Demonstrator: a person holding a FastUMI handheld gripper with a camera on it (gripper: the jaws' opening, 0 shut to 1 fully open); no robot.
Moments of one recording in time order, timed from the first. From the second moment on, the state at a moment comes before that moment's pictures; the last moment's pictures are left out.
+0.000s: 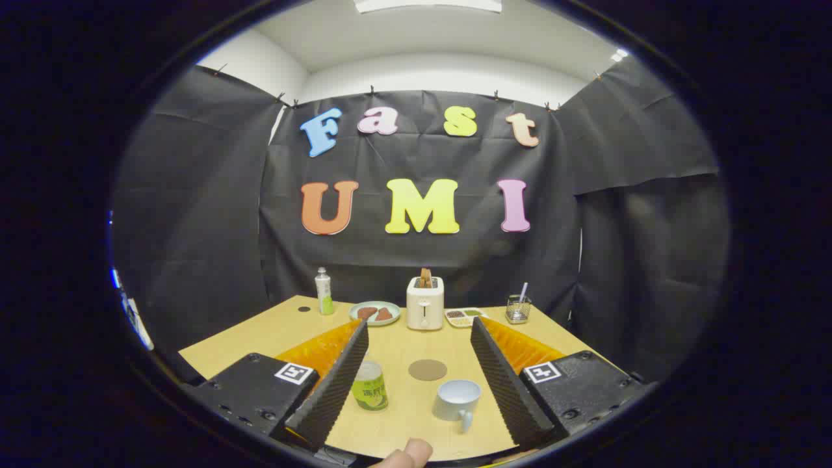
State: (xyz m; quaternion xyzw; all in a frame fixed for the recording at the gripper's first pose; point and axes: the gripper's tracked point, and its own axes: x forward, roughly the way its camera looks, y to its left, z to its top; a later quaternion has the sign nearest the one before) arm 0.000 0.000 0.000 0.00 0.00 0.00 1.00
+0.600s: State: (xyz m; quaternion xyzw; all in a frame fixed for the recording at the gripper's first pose) arm 0.027 0.004 -0.005 0.02 0.01 0.00 1.00
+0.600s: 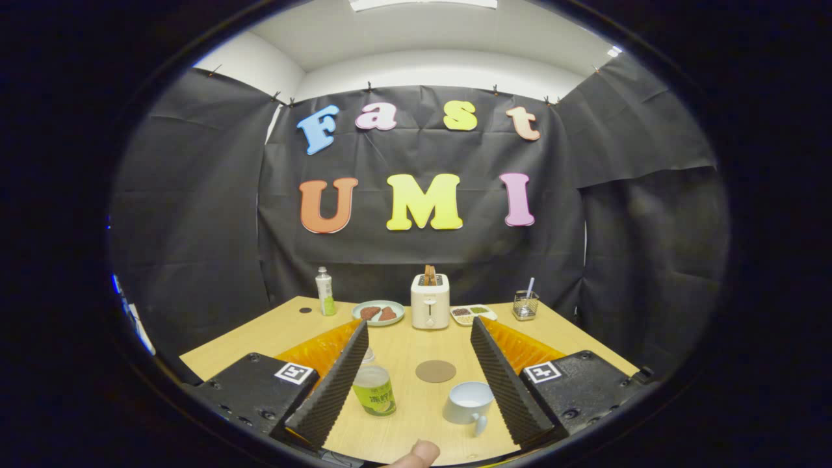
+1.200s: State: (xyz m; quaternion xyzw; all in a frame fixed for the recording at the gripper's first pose) arm 0.058 0.038 -0.041 -0.02 0.03 -0.02 1.00
